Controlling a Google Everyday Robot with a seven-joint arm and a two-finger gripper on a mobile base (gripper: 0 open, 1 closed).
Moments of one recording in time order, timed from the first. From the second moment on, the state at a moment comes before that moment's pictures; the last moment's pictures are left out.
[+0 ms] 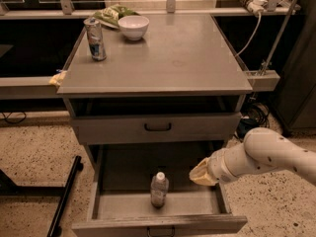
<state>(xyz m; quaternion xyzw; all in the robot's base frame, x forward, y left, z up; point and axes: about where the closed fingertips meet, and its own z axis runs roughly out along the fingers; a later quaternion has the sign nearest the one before) 0.487 -0.142 0.588 -0.57 0.76 0.19 0.26</state>
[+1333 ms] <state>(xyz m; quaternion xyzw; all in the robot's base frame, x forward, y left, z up) 0.520 -0.093 0.553 -0.58 0.71 0.23 0.33</state>
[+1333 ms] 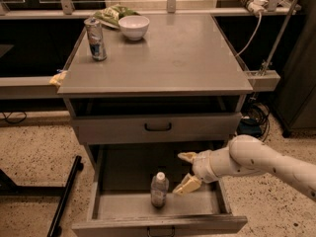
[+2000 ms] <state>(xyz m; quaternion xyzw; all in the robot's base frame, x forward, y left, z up) 0.523 -0.070 0.518 -0.59 0.69 0.24 0.33</state>
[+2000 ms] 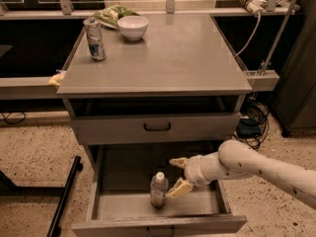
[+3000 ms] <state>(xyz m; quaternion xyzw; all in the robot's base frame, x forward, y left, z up) 0.533 -0.020 0.486 -0.62 0.66 0.28 0.33</state>
